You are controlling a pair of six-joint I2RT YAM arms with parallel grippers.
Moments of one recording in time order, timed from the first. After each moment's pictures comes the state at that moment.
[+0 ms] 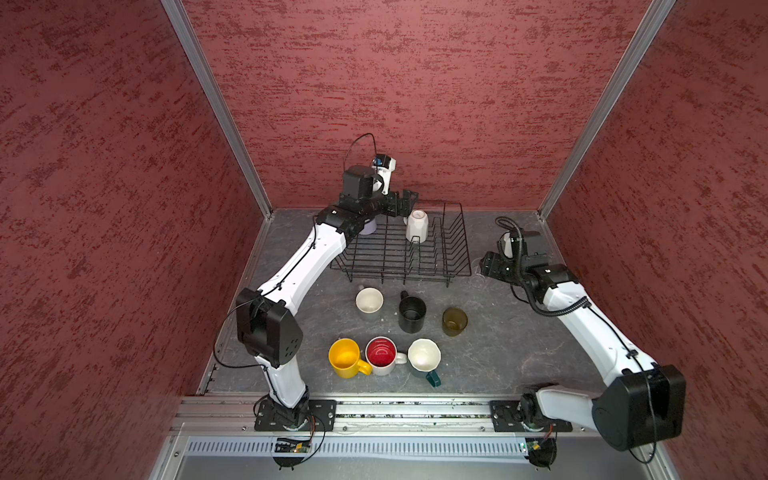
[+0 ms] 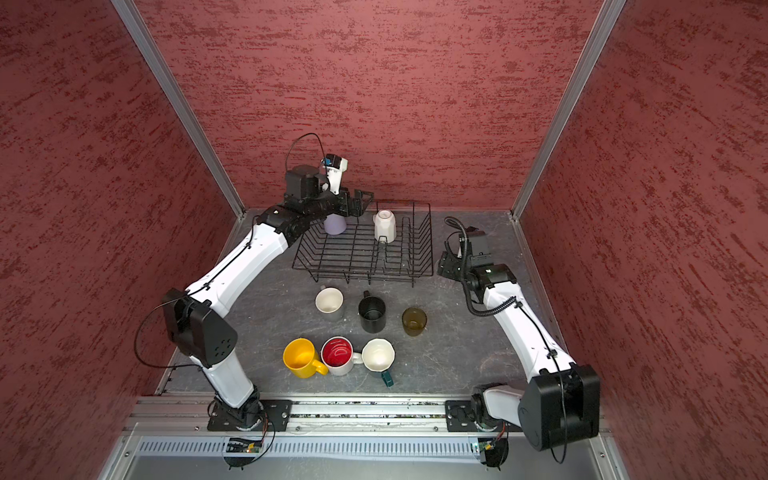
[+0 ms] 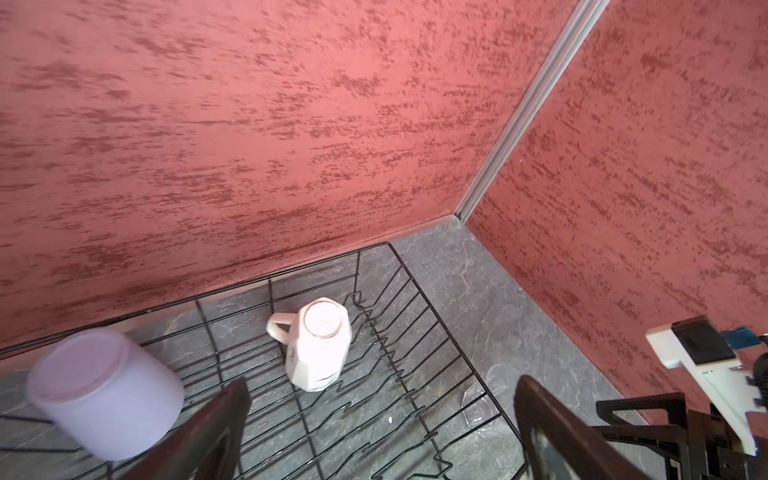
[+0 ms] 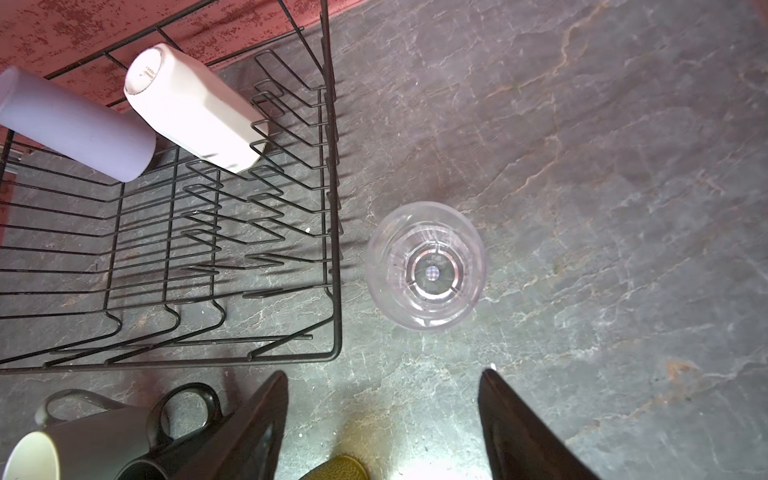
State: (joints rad) left arm -0.41 1.74 1.73 -0.29 0.26 -0.23; right arm 0.19 1.26 1.05 -0.61 -0.03 0.45
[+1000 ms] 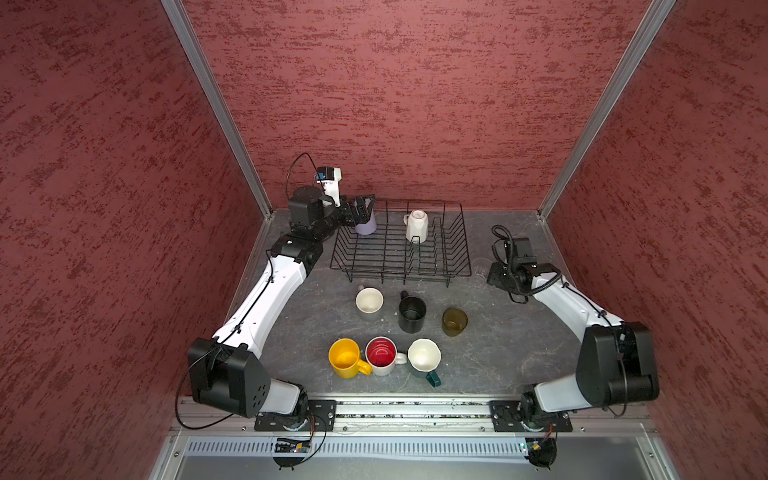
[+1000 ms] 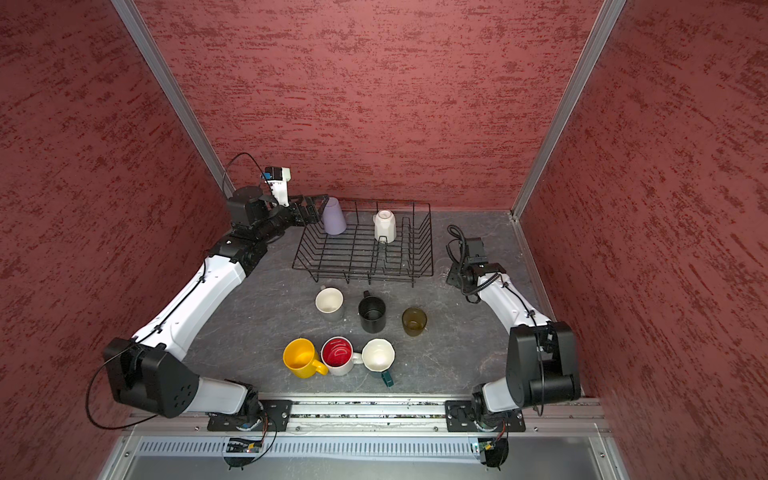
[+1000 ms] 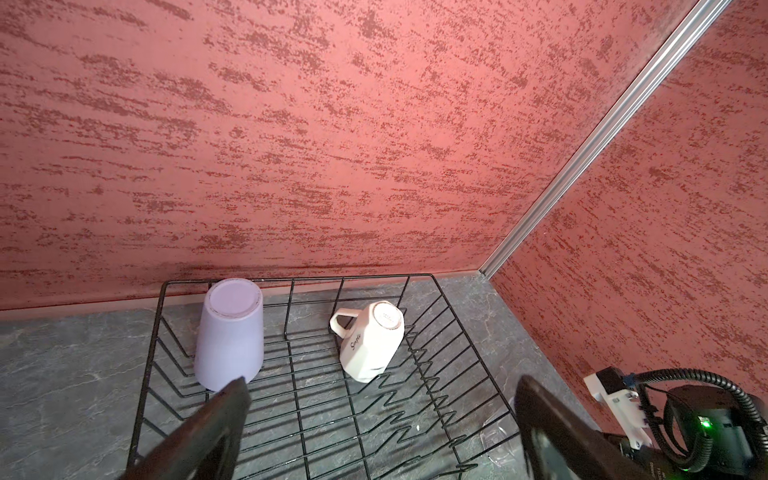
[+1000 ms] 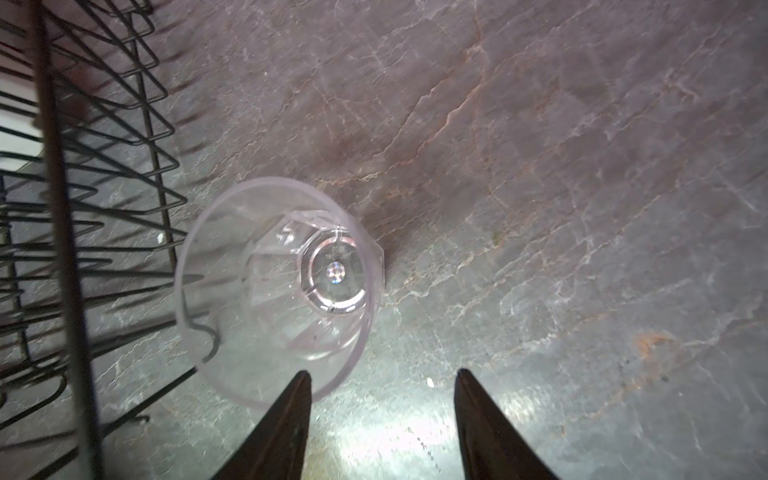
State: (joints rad) left arm -0.23 1.42 1.33 -0.09 0.29 -0.34; right arm 0.09 1.48 0.98 -0.51 0.05 0.48
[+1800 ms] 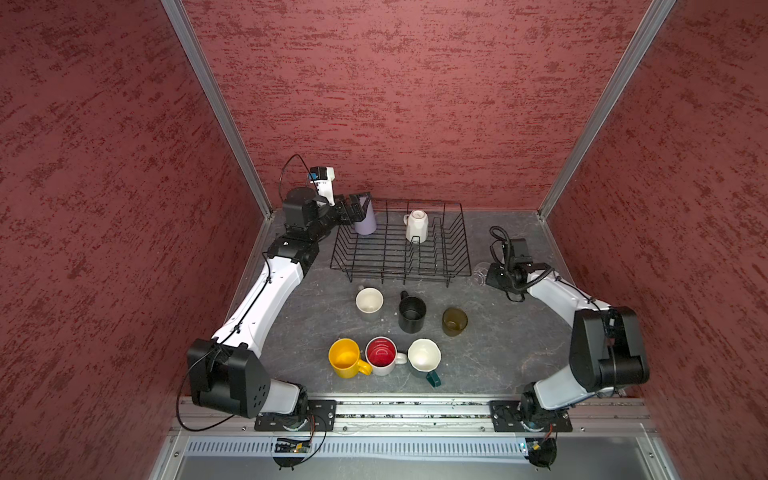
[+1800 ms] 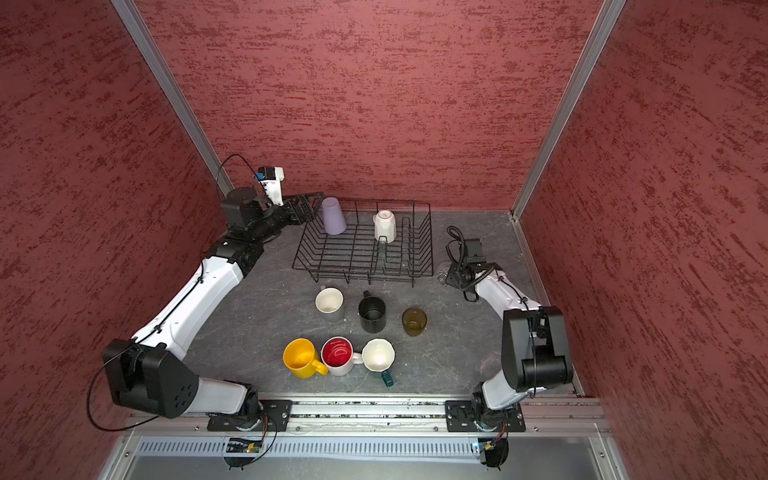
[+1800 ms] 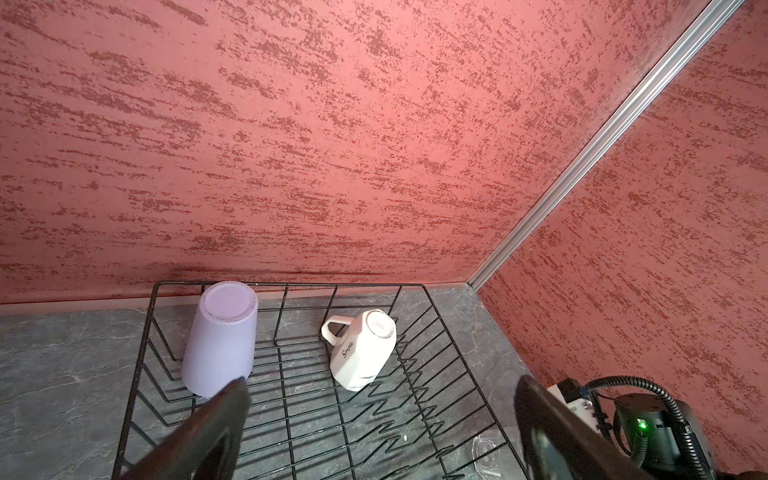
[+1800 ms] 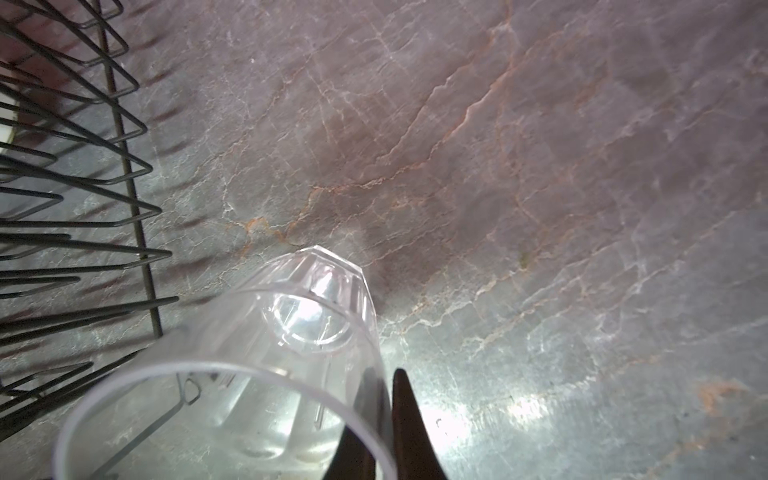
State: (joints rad) left arm -0.19 1.41 1.31 -0.03 0.34 -0.41; right arm 0.07 1.53 0.97 -0.45 0.00 0.47
